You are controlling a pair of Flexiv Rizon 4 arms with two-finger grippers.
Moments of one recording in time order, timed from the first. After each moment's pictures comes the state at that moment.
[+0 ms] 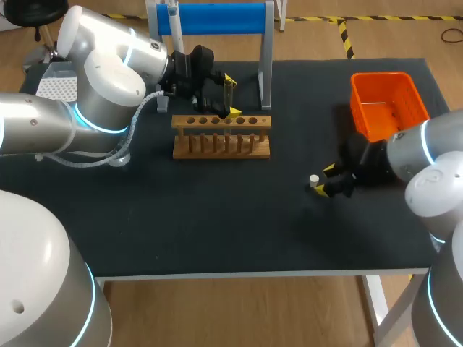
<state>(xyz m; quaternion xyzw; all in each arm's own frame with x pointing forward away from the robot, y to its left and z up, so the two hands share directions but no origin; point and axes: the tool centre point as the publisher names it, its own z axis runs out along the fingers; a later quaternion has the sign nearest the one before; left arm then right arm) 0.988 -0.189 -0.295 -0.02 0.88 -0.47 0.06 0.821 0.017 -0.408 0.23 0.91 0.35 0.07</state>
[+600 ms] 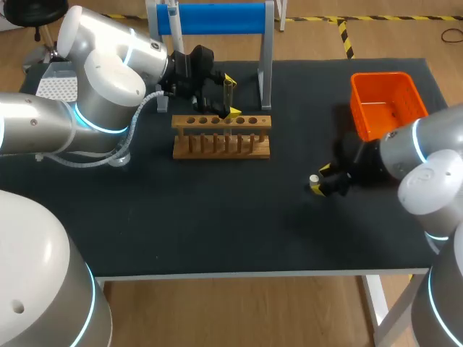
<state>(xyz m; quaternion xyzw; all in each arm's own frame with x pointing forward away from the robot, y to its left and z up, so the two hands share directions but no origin) 0.988 -0.189 -0.295 -0.02 0.88 -0.47 0.06 0.831 0.022 -0.419 0.23 0.91 0.34 0.07</state>
